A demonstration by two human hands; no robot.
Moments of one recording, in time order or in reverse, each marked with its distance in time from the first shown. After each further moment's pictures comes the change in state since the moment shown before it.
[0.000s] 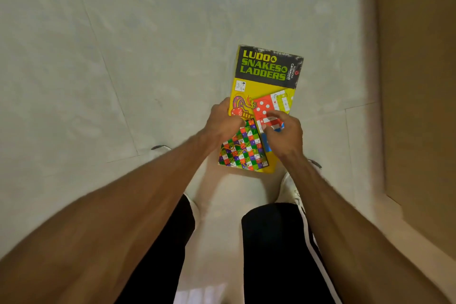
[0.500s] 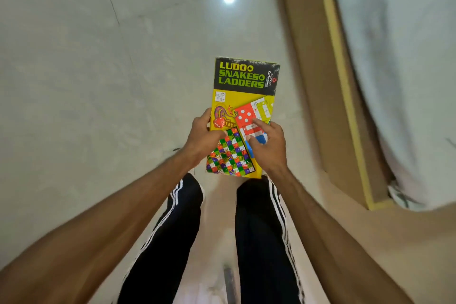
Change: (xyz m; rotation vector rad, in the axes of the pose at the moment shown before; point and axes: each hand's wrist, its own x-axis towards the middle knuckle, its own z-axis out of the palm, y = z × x) left_hand -0.271 0.128 -0.064 -0.016 0.043 0.176; right_hand -0.217 -0.152 -0.167 0.153 0.040 -0.108
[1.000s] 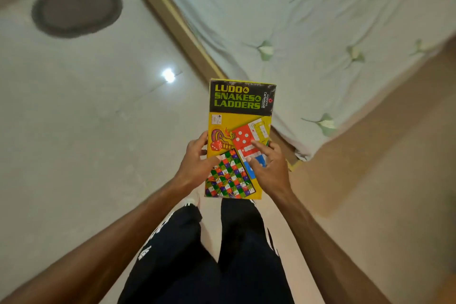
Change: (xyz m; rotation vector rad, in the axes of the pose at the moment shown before) left_hand -0.319 0.170 -0.025 0.180 -0.250 0.419; right_hand -0.310 -0.151 -0.202 0.170 0.350 -0.101
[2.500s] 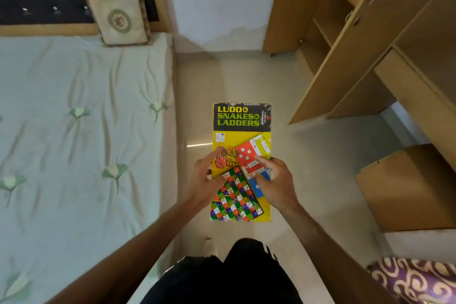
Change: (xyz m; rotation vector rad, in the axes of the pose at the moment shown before) left_hand 0.086 0.402 0.799 0.459 -0.840 0.489; right_hand 0.050 0.324 -0.721 0.290 0.901 0.374
